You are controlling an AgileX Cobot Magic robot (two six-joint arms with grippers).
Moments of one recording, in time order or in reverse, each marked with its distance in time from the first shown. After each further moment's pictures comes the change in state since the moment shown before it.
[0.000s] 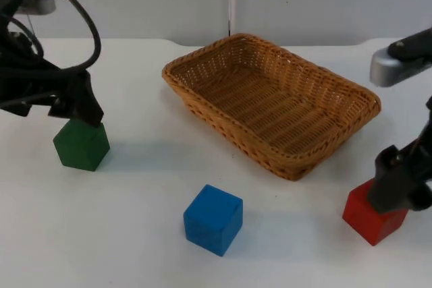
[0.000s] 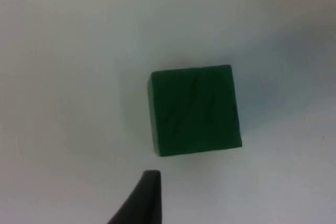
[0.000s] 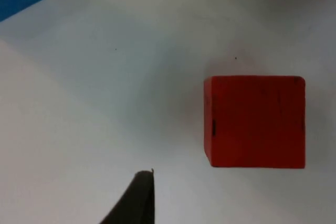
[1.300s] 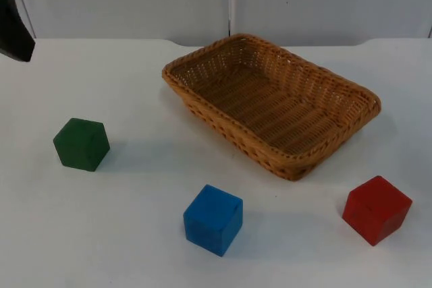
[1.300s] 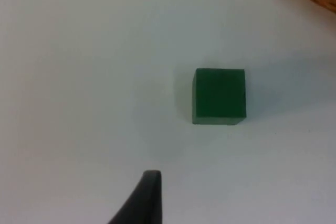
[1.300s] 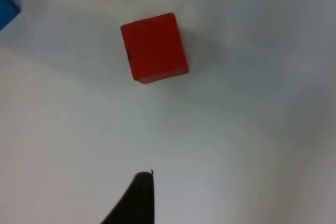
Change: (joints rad) right arm -0.301 -0.450 0.002 0.152 0.410 -0.142; left arm 0.002 -0.414 0.018 0.381 0.191 -0.457
